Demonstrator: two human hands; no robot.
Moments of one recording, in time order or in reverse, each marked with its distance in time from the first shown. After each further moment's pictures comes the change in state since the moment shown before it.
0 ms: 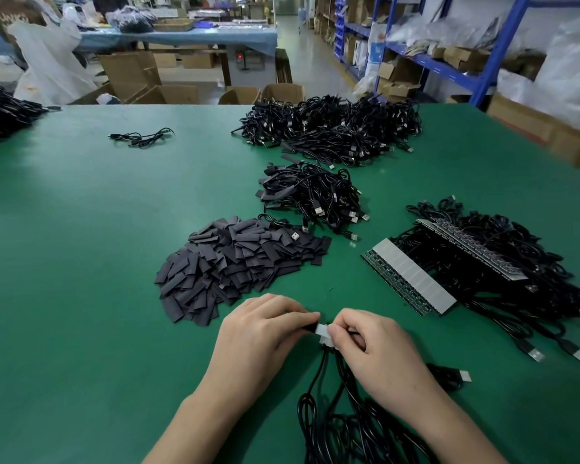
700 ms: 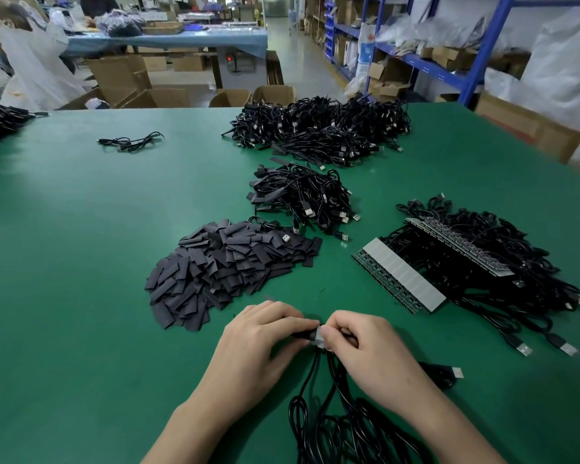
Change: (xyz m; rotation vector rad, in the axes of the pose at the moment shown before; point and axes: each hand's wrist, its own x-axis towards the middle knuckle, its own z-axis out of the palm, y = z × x) left_hand -0.002 0.004 0.001 -0.146 -0.153 -0.069; right_hand 0.002 0.002 -0.003 0.138 -0.067 0.058
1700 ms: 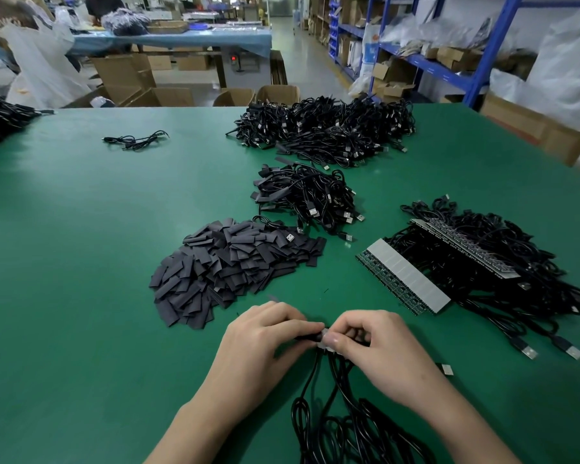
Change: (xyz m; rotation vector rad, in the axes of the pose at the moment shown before) left_hand -0.001 0.003 -0.002 -0.007 0.070 0.070; right_hand 0.002 0.001 -0.011 0.080 -0.013 -0.013
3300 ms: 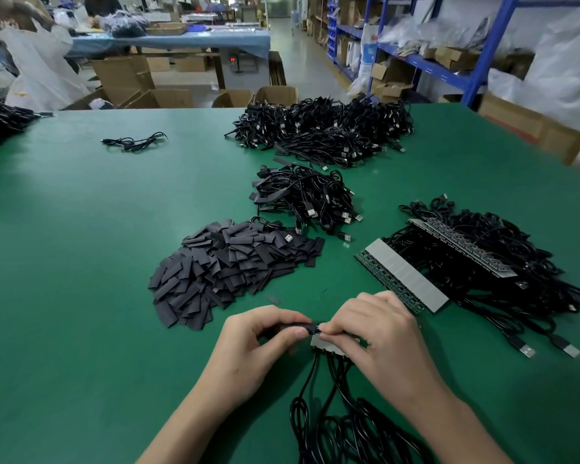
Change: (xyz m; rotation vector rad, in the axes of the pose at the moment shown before) left_hand 0.001 0.001 -0.007 -0.565 -0.069 -0.449; right_hand 0.003 0.004 0.002 -0.431 0.347 -0.587
